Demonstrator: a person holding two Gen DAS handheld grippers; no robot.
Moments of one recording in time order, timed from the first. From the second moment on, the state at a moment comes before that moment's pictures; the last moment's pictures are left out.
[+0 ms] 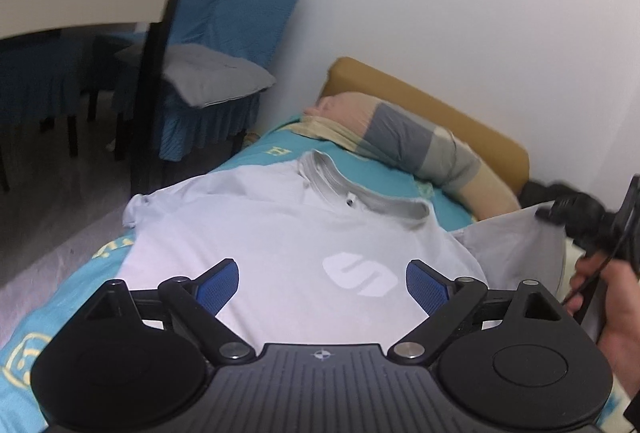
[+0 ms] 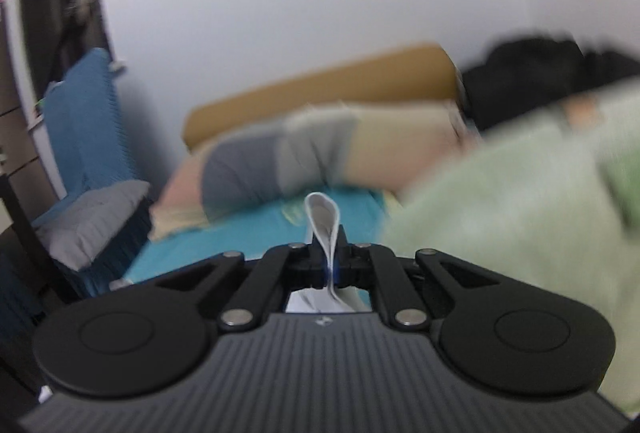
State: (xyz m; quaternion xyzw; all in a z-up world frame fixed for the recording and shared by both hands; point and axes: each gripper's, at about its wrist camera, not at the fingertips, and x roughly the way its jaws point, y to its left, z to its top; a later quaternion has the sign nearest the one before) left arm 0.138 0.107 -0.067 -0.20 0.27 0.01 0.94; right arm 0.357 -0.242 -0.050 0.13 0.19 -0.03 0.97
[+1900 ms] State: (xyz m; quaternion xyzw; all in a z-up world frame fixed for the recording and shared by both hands) left arm 0.070 0.024 -0.147 -0.20 0.55 -0.26 0.76; right arm 0.057 -0.257 -0.071 0.29 0.23 0.10 0.93
